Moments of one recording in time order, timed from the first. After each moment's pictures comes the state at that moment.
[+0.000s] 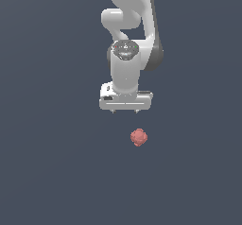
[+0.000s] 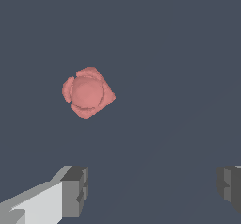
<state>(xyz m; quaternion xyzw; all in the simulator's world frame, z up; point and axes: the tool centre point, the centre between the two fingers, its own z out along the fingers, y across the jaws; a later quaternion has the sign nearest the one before) -0.006 0.017 0.165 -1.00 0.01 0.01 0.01</state>
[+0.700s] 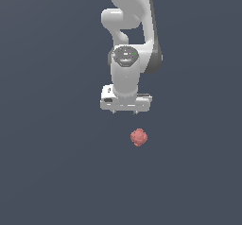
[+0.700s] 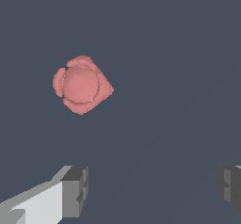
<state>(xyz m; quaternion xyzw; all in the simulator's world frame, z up) -0.015 0.018 0.148 -1.00 0.03 0.03 0.01</state>
